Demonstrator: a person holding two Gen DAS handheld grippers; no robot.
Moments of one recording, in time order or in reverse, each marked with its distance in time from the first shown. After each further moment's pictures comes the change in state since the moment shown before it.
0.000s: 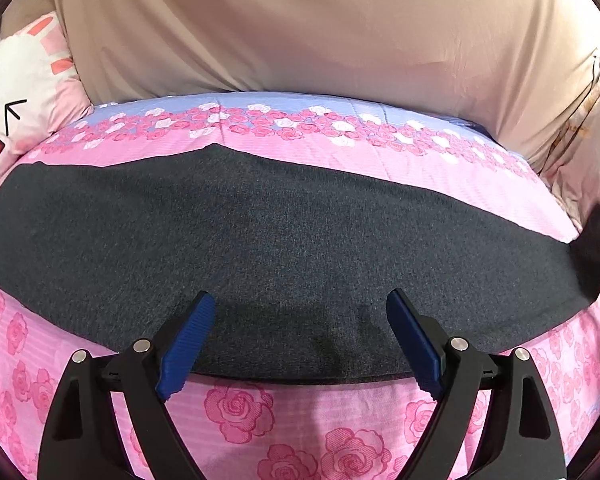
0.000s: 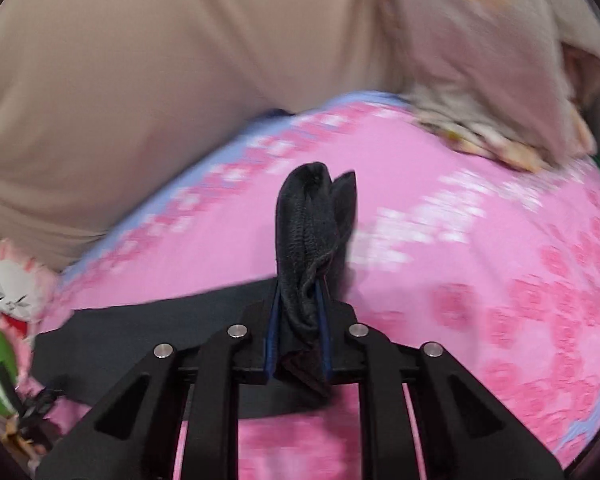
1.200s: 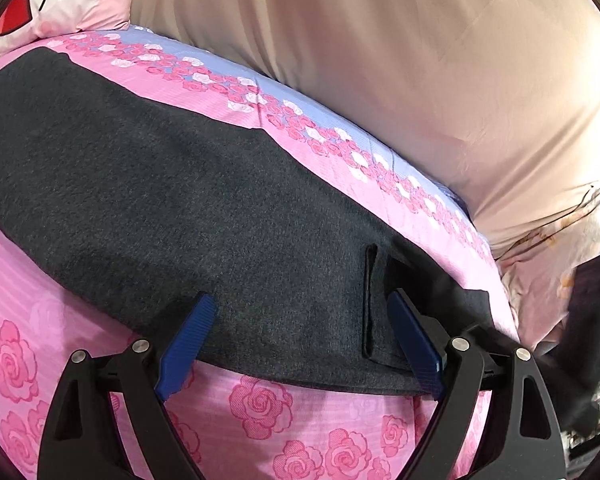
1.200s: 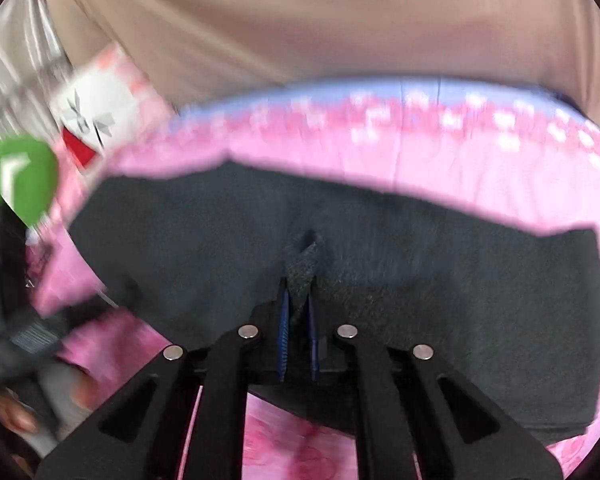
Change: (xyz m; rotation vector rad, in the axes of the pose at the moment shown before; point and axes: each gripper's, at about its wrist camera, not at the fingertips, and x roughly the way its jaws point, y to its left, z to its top) left arm -0.008 0.071 -0.006 -0.366 -0.012 -0.235; right arm 0.105 0.284 -0.116 -0.447 0.200 0.269
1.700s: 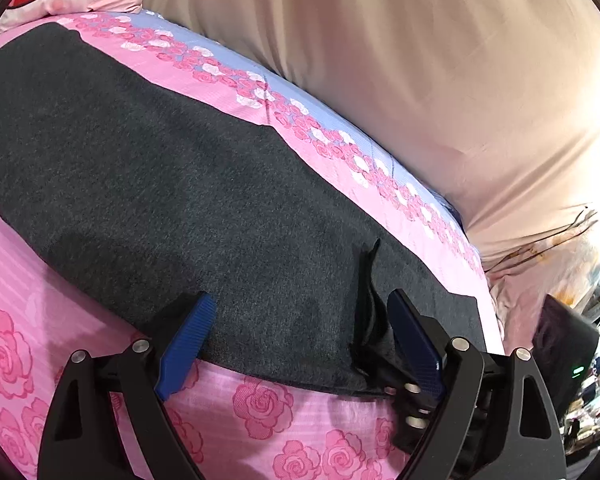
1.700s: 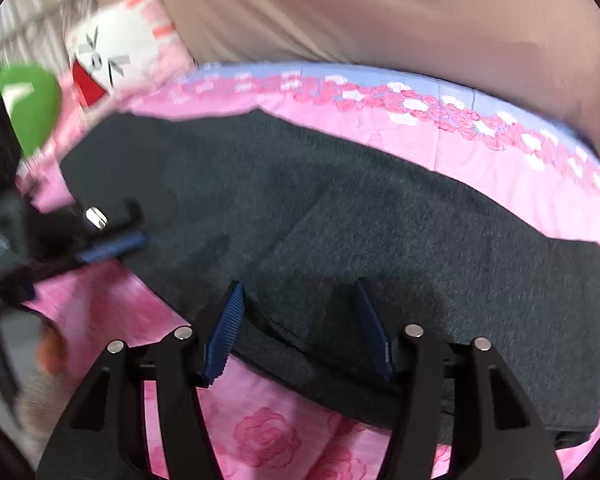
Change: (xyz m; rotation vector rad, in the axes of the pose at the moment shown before) left arm 0.000 0.011 0.002 -0.061 0.002 -0.035; right arm 0.051 0.038 -0.037 -0.208 0.128 -0.137
